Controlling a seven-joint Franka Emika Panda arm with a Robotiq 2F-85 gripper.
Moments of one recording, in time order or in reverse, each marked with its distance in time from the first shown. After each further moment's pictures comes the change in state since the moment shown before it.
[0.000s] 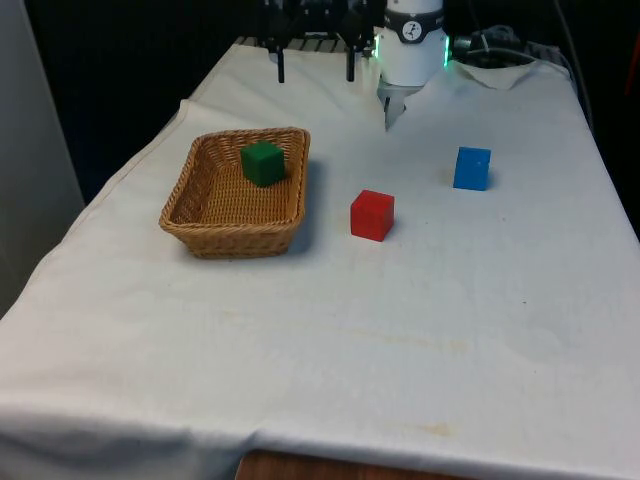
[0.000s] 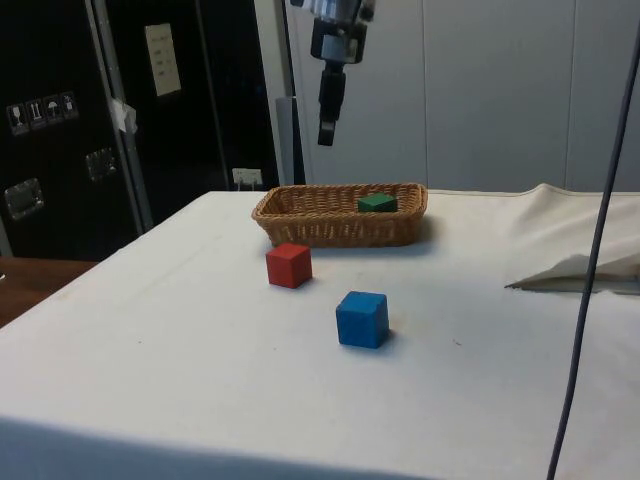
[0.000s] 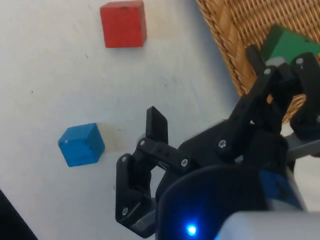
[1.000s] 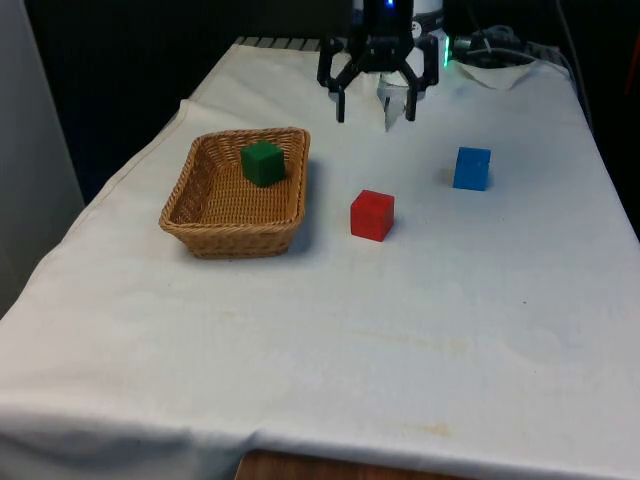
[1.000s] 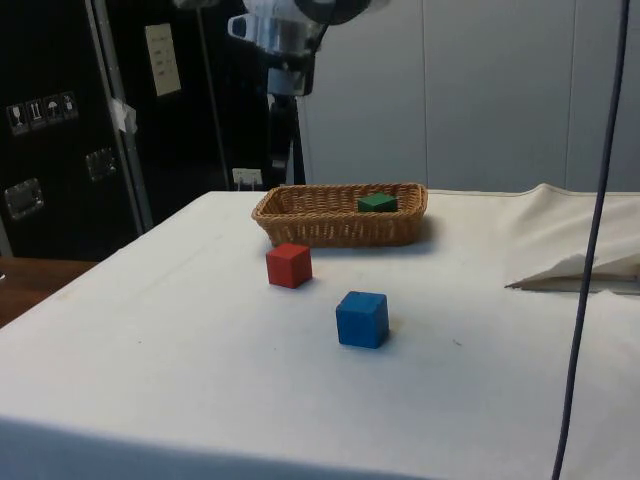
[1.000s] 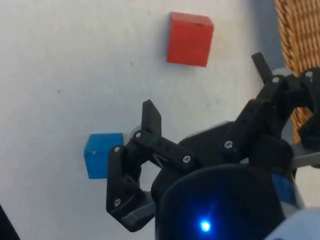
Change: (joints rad) arm 0.007 0.182 0.182 0.121 0.003 0.019 0.170
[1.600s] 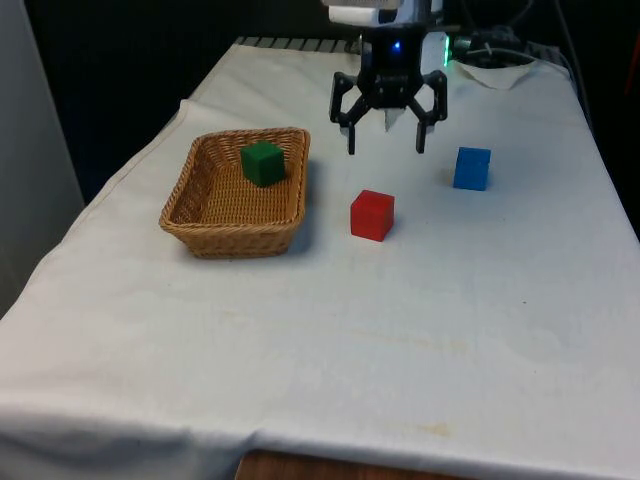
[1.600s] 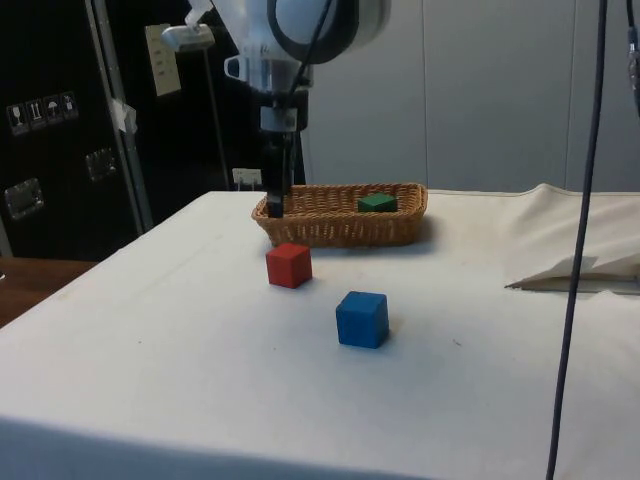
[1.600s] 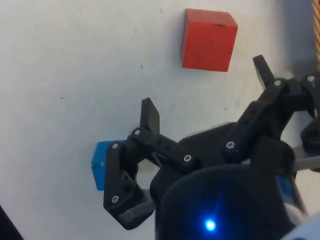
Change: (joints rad) arm 0.001 0.109 0.027 0.030 0.076 0.006 0.053
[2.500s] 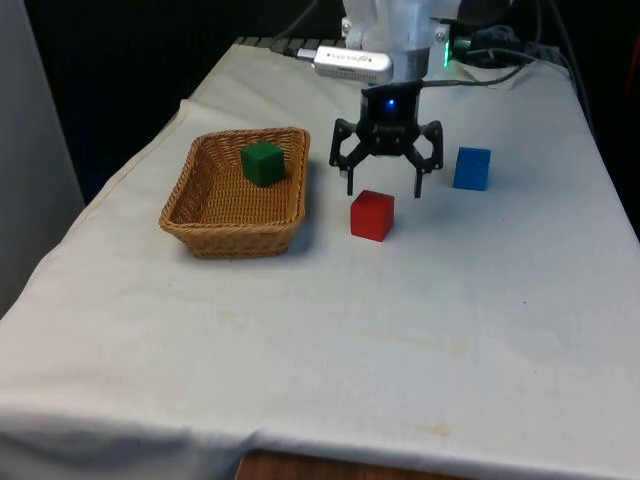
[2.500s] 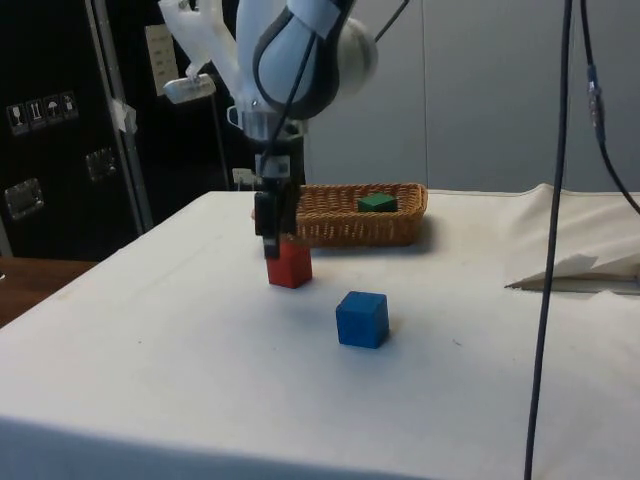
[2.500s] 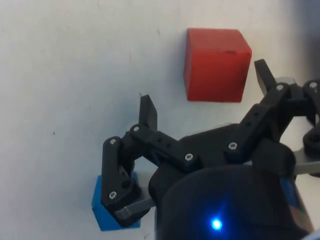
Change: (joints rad) arm -0.001 0.181 0.014 0.074 0.099 0.045 0.072
